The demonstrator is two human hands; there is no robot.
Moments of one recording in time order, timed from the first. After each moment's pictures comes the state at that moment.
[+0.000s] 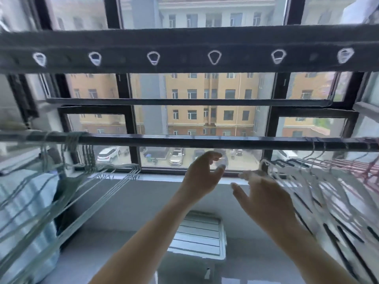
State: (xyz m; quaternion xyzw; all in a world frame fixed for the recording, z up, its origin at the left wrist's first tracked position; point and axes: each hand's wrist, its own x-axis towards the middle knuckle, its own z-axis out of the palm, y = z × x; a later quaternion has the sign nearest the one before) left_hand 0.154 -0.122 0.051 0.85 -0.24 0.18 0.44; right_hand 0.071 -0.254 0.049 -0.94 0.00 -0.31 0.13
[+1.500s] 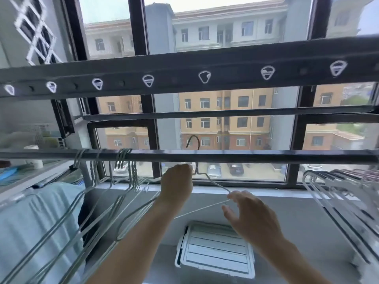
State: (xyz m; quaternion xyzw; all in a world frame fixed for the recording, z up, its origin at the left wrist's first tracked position) left_hand 0.209 0.018 0.050 0.95 -0.08 0.31 0.06; right_hand 0.111 -0.154 0.026 -0.95 -0.06 -0.24 0.20
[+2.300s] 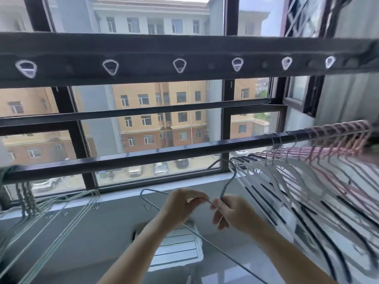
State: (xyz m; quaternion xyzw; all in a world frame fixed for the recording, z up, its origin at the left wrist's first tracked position) left_hand 0.192 -0.108 -0.007 0.78 -0.46 0.11 0.41; right_hand 0.087 -0.257 0.007 -0.86 0.03 -0.09 0.50
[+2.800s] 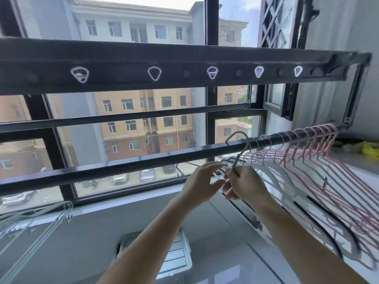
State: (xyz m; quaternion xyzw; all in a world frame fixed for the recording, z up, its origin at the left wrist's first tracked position) left_hand 0.187 -0.204 0.044 0.80 -0.46 0.12 0.36; right_hand 0.092 -0.304 0.064 -0.83 0.18 -0.25 0.46
